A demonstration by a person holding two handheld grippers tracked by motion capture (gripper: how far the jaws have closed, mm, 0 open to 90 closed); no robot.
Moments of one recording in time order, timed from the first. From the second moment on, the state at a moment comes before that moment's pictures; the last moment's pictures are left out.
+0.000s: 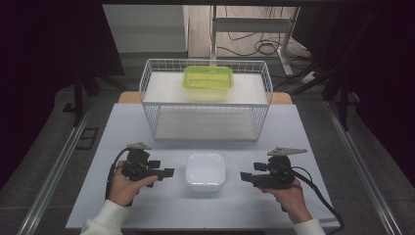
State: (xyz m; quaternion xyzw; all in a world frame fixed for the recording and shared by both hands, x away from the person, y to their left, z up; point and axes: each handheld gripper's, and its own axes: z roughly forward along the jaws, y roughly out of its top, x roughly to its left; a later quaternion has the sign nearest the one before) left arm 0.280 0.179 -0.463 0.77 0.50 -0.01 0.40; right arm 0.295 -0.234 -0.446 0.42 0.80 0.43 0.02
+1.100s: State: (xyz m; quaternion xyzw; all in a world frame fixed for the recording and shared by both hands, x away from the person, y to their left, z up) left arm 0.277 0.163 -0.467 0.77 0.49 -0.04 0.41; right arm 0.300 -0.205 -0.449 0.41 0.80 0.43 -0.01
